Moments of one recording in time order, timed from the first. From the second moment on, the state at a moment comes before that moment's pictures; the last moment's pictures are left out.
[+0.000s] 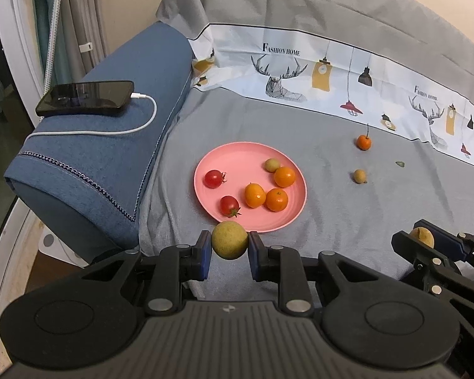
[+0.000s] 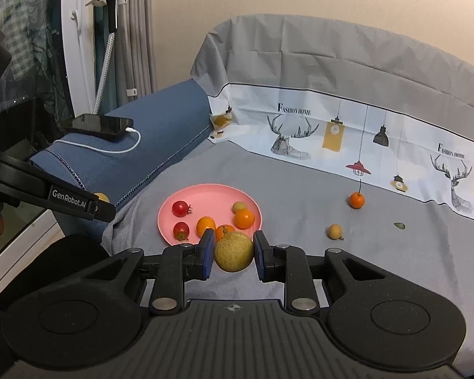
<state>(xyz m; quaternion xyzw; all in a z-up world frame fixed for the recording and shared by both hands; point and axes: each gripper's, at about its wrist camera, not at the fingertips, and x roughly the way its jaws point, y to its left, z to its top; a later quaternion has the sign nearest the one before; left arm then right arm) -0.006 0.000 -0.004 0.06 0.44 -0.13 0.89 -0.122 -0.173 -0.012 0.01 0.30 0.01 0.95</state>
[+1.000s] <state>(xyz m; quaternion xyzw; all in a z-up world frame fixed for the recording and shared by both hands) 0.152 -0.022 -0.094 0.08 0.51 -0.10 0.85 0.048 -0.169 -0.094 0.02 0.39 0.04 0.92</state>
